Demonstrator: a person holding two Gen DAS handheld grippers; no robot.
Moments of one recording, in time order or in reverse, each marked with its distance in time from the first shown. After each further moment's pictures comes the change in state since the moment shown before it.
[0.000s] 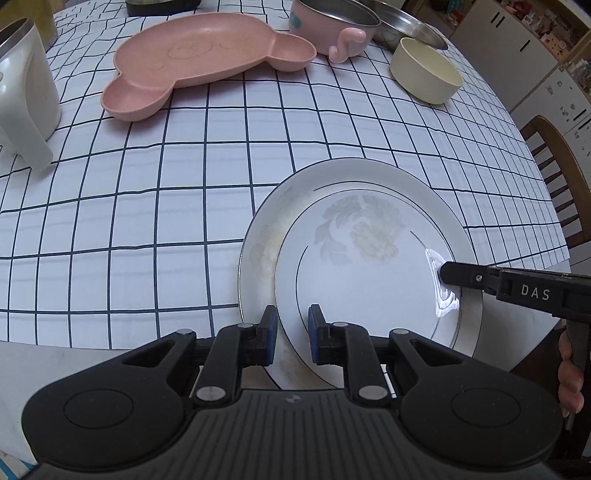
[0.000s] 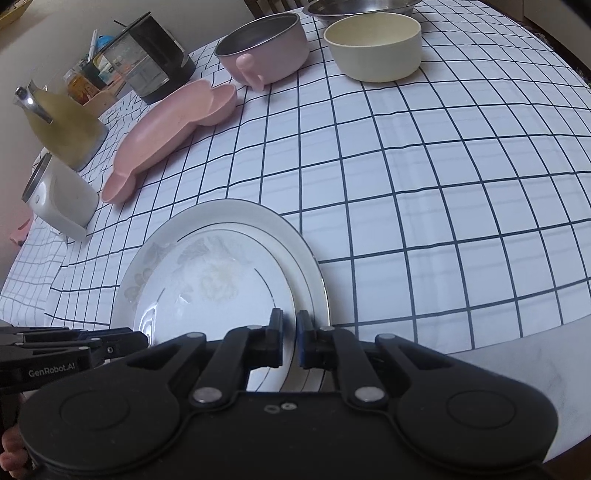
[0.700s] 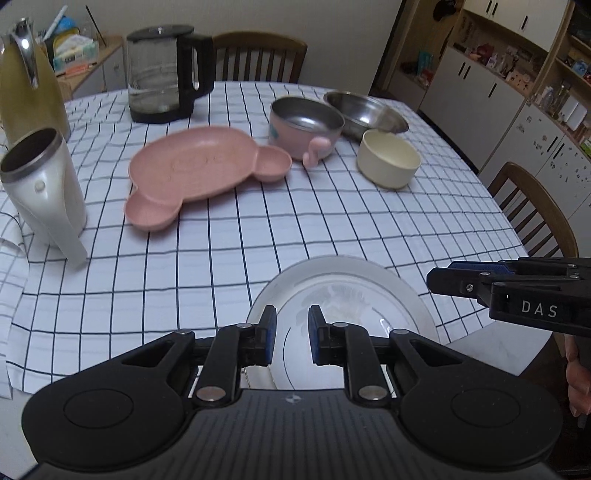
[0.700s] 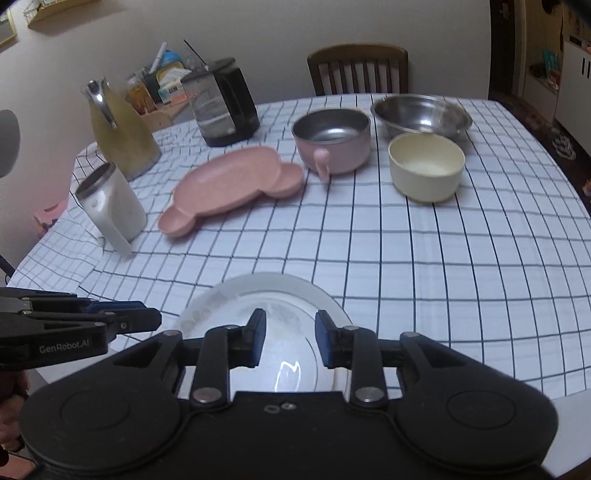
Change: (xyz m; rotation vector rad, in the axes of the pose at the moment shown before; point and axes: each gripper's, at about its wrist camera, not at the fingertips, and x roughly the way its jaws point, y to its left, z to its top) left arm -0.074 -0.016 0.005 0.081 -0.290 0.002; right arm -0.068 0.059 0.014 -0.240 -0.201 -0.018
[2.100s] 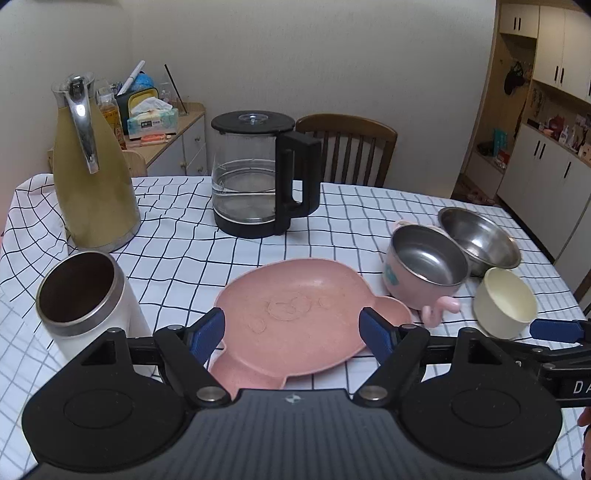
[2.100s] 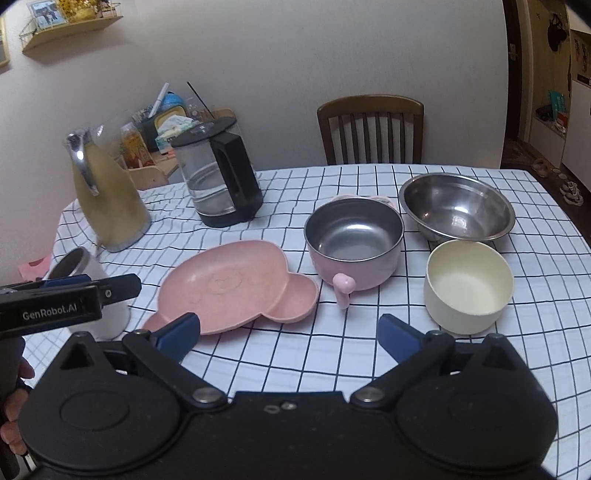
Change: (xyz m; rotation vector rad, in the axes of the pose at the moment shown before) left arm 0.060 0.073 0.113 -0.100 -0.259 0.259; right arm 0.082 0.006 0.103 -0.031 -0.143 -0.007
